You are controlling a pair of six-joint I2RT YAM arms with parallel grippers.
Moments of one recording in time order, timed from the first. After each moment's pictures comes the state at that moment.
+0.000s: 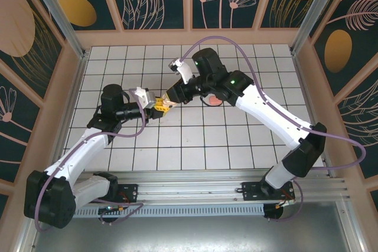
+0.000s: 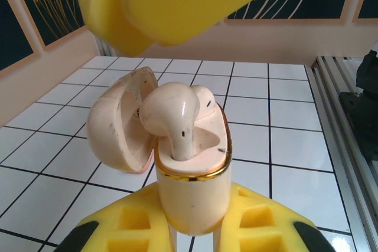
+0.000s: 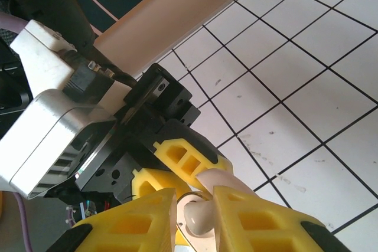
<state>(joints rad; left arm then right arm) -0.31 1.10 0.68 0.11 0.99 0.33 0.82 1.57 1.62 -0.65 -0.50 0.15</state>
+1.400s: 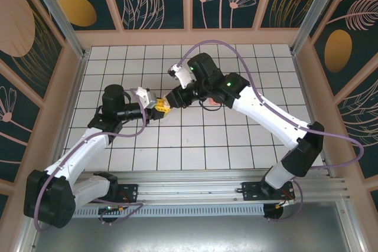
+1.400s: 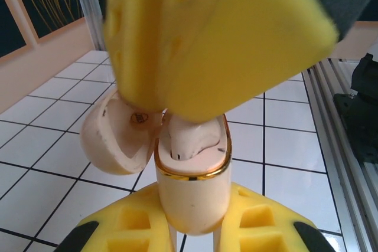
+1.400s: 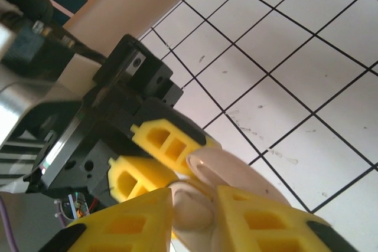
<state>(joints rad) -0.32 1.10 0.68 0.11 0.98 0.31 0.85 1.56 1.60 -0.71 -0.41 0.18</state>
